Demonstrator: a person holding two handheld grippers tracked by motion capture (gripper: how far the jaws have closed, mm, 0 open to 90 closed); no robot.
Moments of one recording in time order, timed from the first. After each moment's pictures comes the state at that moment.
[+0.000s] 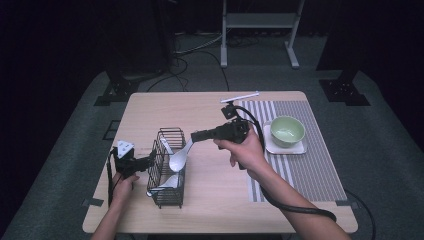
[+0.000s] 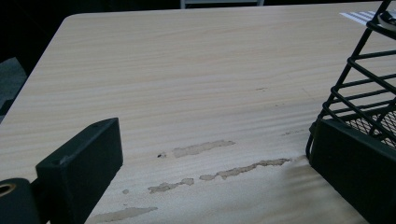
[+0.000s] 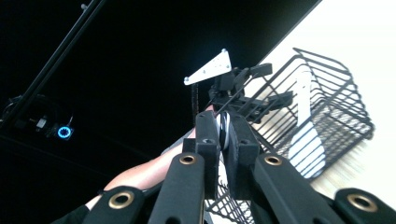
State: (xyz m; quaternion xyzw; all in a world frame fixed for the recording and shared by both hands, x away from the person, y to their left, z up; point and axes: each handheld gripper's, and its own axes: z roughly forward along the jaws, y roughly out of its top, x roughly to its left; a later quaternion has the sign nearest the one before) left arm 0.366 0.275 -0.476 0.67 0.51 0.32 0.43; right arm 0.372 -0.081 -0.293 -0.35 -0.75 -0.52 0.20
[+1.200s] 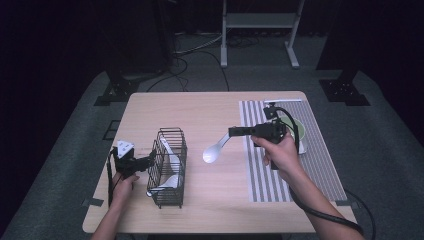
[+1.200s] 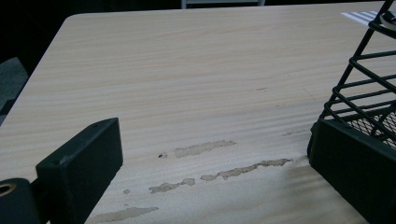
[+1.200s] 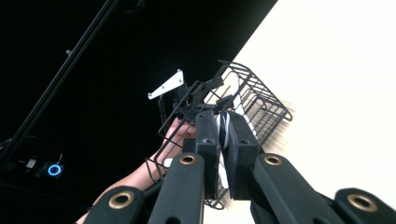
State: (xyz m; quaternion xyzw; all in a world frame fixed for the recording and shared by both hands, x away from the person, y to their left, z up) left arm 0.366 0.275 -0.476 0.67 0.51 0.32 0.43; right arm 0.377 -0.172 -0.315 -0.42 -0.70 -0.55 0.18
